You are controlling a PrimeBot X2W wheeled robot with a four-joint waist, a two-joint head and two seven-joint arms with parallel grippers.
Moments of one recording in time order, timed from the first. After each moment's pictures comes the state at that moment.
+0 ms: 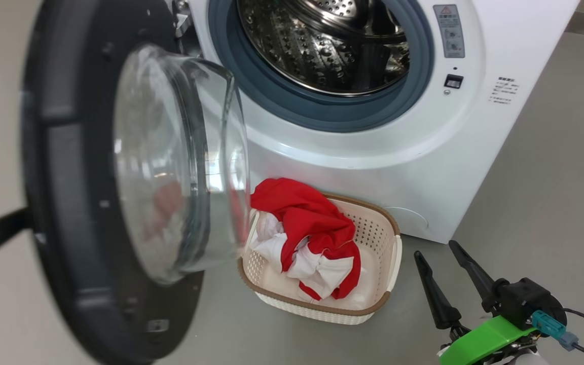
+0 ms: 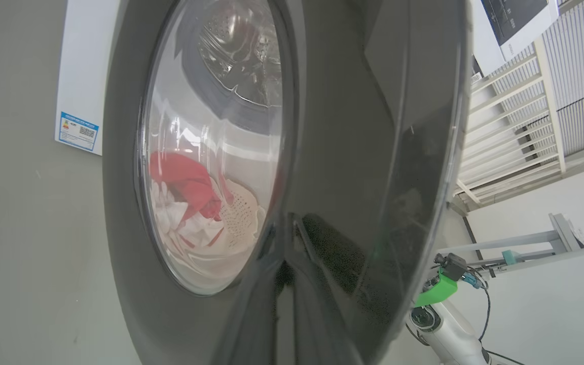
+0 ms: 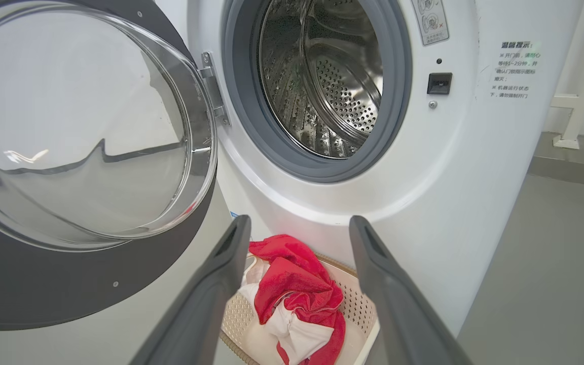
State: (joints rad) left arm -0.43 0.59 0.16 0.13 -1.49 -0.12 1.02; right arm -0.06 -0.10 0.16 0.27 0.32 0.13 -0.26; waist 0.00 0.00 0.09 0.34
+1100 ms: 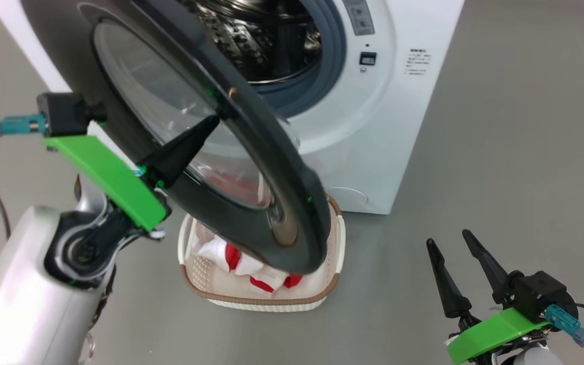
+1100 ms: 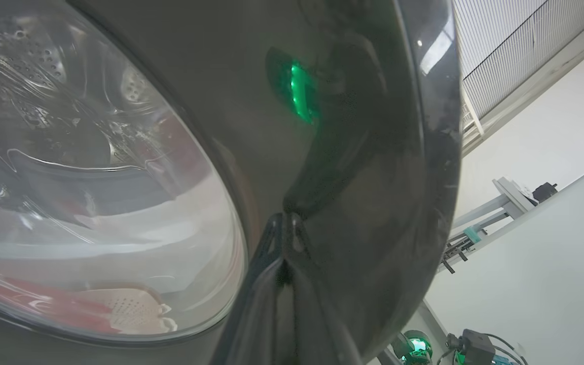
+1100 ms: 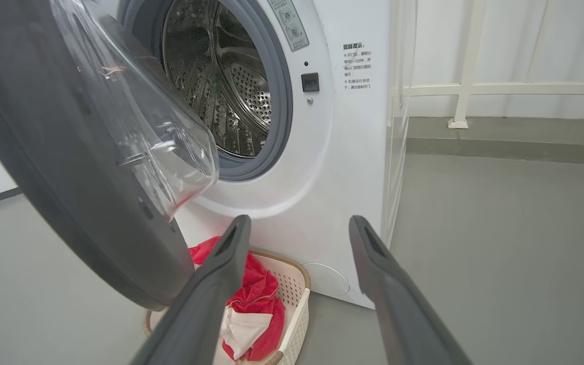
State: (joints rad) left arm -0.71 0.32 -0.34 0.22 -1.27 -0.12 0.40; right arm -0.06 -0.09 0.11 0.24 0.31 0.13 -0.26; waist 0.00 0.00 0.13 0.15
